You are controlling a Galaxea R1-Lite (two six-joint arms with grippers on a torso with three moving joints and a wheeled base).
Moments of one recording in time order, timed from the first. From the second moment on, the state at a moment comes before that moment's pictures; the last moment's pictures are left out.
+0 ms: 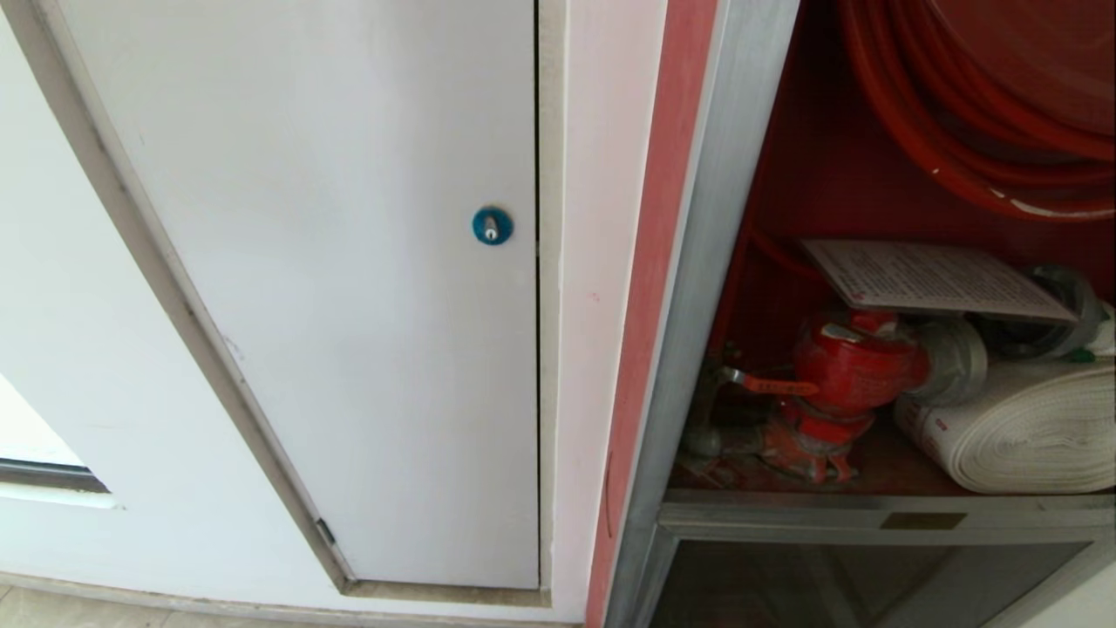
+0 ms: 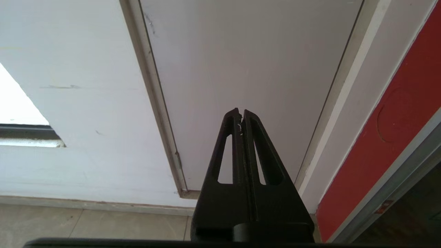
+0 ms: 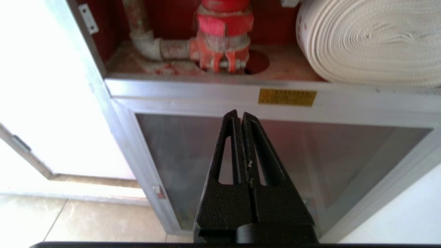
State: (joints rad) left arm 0.00 0.00 0.00 -0.06 0.00 0.00; right arm 0.01 0.00 0.00 0.01 0.01 0.02
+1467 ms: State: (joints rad) left arm 0.00 0.00 0.00 -0.06 0.01 -0.01; right arm 0.01 0.00 0.00 0.01 0.01 0.02
